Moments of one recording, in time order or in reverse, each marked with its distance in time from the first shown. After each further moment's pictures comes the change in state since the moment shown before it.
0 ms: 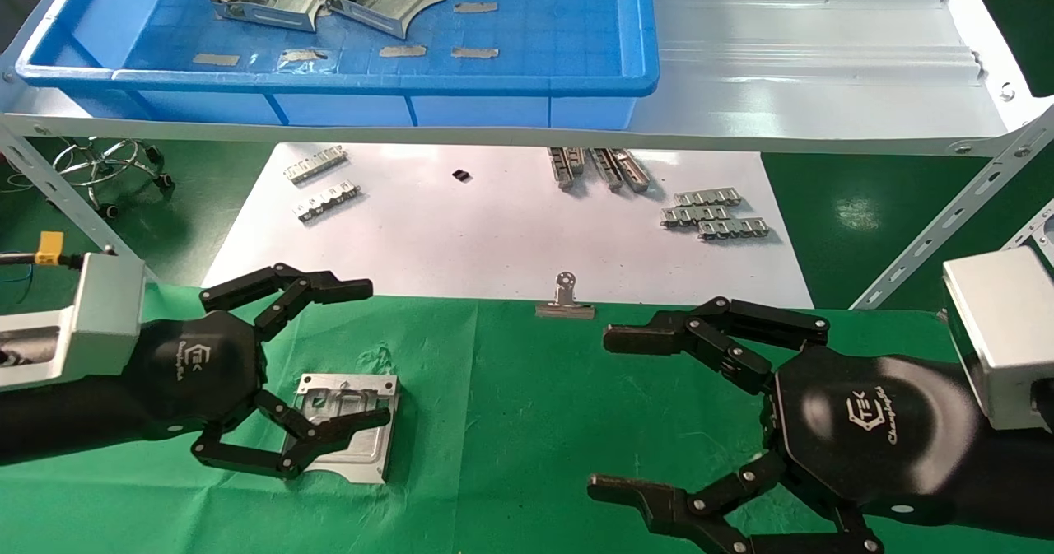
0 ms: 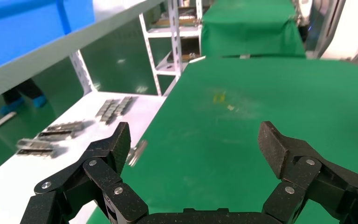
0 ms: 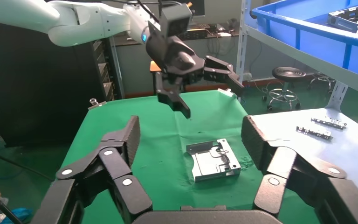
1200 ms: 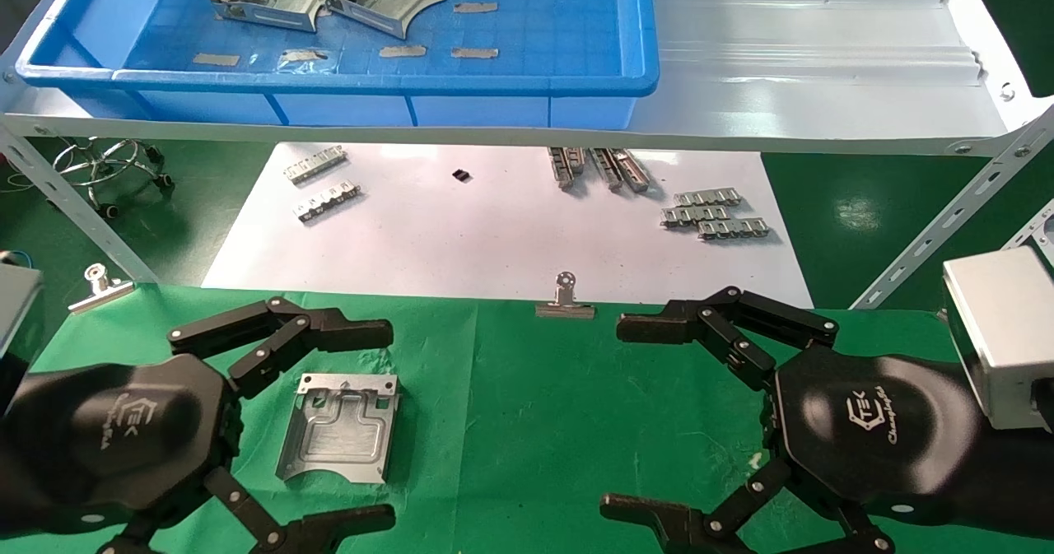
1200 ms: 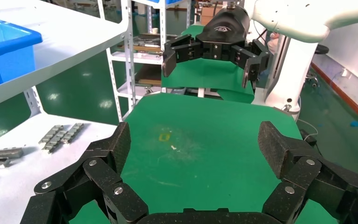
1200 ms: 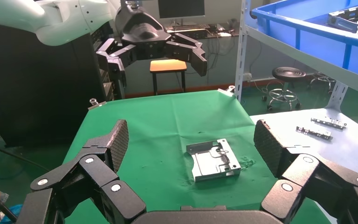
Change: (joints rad) left arm 0.159 -0.091 -0.157 -0.381 -0.116 -0.024 -0.352; right arm 0.000 0.000 0.000 0.000 0.001 0.001 0.000
